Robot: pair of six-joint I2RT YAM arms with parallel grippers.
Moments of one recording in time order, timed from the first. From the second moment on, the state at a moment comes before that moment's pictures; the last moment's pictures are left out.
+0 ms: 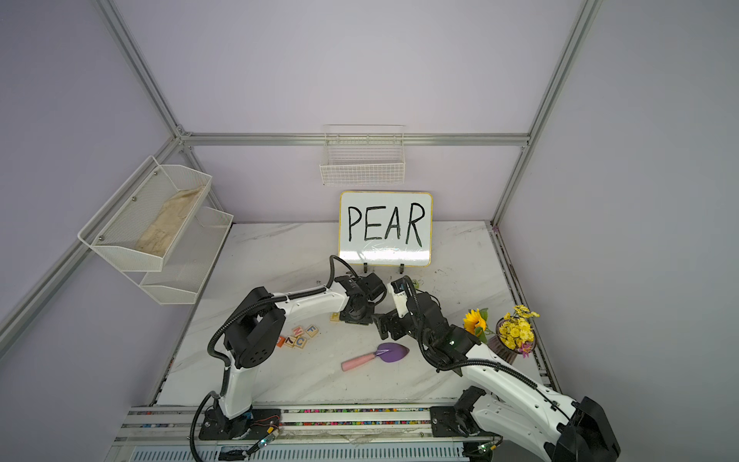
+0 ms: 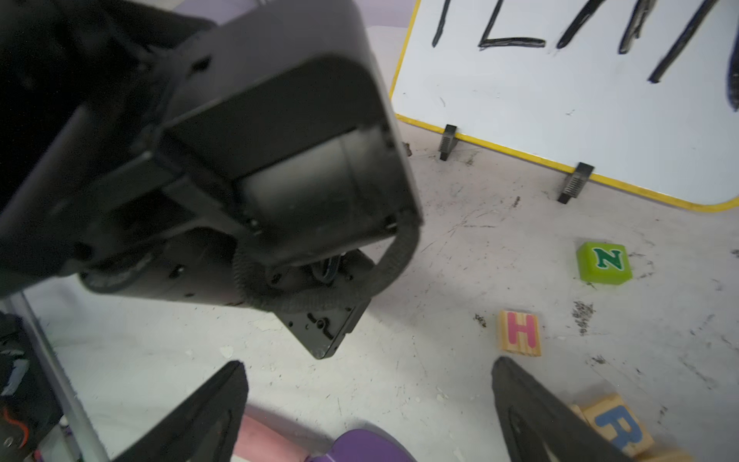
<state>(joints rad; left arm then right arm) -0.86 2.06 1.52 -0.83 -0.18 -0.75 0.73 0.95 0.59 -0.18 -0.05 0.22</state>
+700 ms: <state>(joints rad) -0.85 2.08 1.56 -0.88 -0.20 -0.74 0.73 0.94 0.59 -0.18 -0.10 0.17</state>
